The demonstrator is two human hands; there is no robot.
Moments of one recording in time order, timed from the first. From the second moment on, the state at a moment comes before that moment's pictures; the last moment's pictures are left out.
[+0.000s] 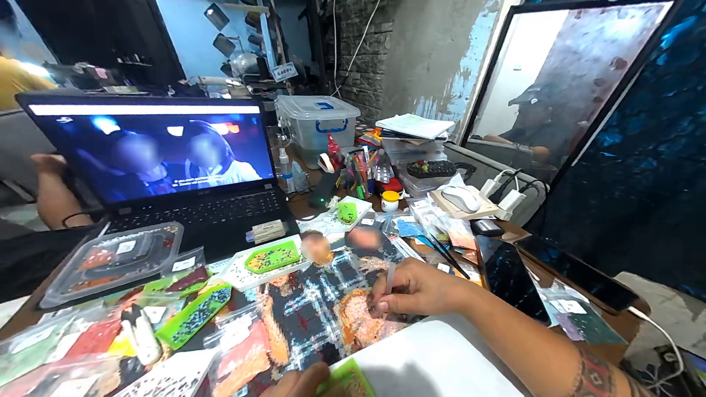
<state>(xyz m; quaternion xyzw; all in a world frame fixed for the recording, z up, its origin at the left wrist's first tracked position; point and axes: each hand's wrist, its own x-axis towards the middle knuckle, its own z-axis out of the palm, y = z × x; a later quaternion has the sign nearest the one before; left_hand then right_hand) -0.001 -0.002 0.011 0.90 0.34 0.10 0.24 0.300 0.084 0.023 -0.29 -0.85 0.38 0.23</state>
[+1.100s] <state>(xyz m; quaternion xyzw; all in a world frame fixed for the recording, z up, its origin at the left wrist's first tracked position) 0.002 -0.004 -0.002 0.91 0.33 0.17 0.18 0.258 0.050 0.004 -0.13 -0.89 0.31 0.30</state>
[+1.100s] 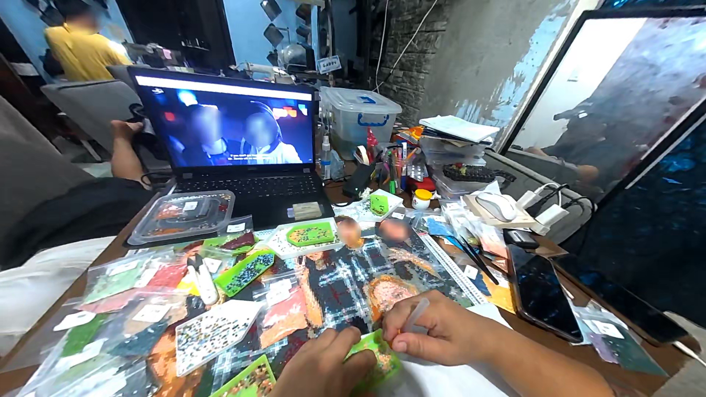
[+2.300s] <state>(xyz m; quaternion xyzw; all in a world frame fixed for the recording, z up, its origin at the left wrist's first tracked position) 0.002 -0.003 0.001 0.91 0.33 0.14 0.18 0.260 0.052 0.005 -0.16 -0.85 0.39 0.30</state>
